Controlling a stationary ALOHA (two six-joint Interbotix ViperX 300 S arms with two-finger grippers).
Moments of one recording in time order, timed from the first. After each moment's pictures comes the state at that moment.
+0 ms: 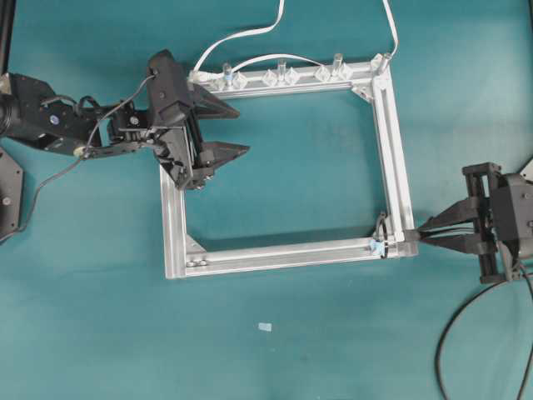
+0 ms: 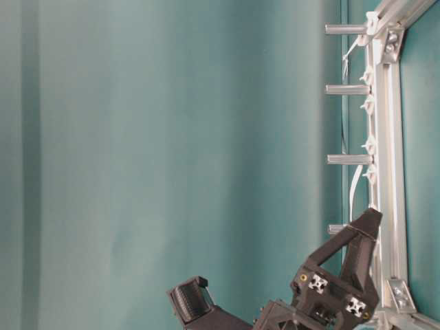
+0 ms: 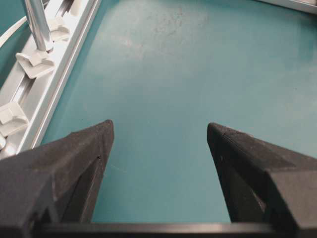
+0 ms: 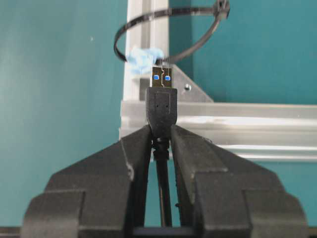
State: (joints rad) left arm 0.19 0.06 0.90 -0.07 -0.49 -0.08; right arm 0.43 -0.44 1.39 0.70 -0.51 -0.31
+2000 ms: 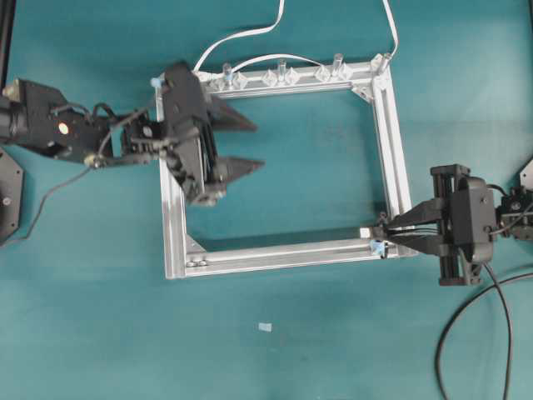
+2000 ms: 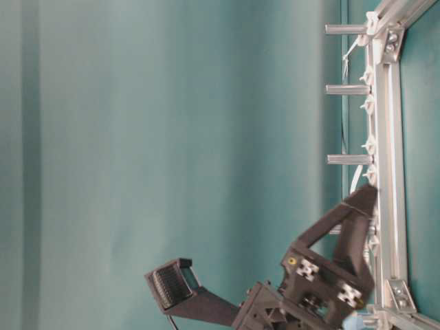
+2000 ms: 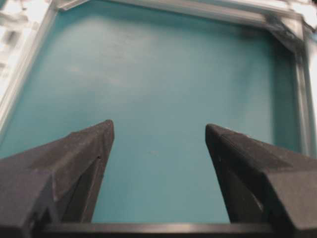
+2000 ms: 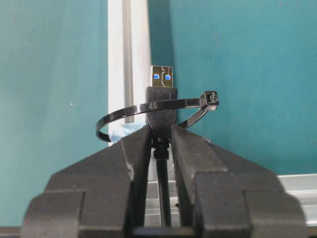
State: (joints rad) left arm 0.10 0.06 0.82 -0.07 -0.42 -0.08; right arm 0.37 -0.27 1.24 0.70 -0.54 -0.31
